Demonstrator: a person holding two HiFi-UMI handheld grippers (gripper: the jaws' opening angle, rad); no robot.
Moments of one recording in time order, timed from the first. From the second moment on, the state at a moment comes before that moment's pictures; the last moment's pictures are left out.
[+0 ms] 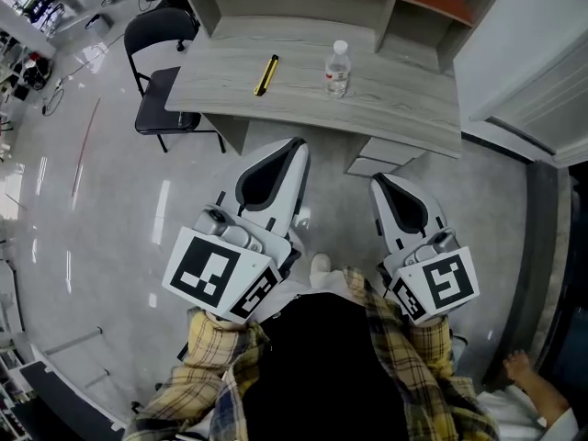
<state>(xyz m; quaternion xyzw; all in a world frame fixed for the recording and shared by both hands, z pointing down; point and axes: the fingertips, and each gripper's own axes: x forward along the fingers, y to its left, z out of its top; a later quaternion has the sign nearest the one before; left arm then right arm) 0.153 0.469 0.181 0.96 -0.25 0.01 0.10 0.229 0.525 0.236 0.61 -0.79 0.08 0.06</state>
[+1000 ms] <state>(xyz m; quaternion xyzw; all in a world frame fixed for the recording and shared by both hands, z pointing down) 0.137 0.213 0.211 0.97 -0.19 0.07 0.12 0.202 0.281 0.252 0.66 -0.74 0.13 0.06</state>
